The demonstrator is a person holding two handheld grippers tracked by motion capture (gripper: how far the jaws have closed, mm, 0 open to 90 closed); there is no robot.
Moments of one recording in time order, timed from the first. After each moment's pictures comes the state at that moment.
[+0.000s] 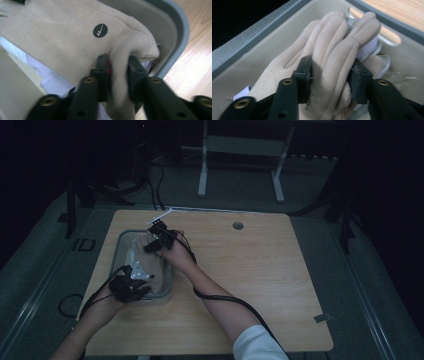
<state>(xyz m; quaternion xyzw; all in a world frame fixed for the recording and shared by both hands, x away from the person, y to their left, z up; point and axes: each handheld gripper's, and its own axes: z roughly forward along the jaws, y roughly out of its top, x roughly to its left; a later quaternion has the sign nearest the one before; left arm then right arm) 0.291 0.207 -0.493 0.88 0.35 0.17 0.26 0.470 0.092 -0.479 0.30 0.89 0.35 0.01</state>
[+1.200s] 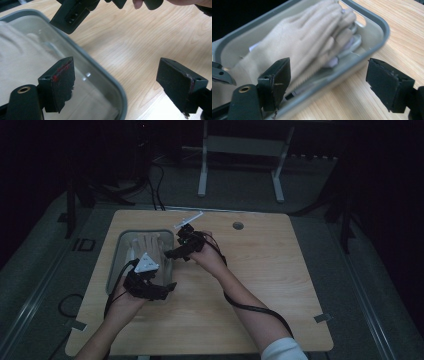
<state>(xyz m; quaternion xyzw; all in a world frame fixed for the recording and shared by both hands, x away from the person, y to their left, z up) 0.288 0.162 -0.467 0.82 0.38 0.17 0.40 0.447 0.005 -0.458 0.24 0.89 0.38 0.03</state>
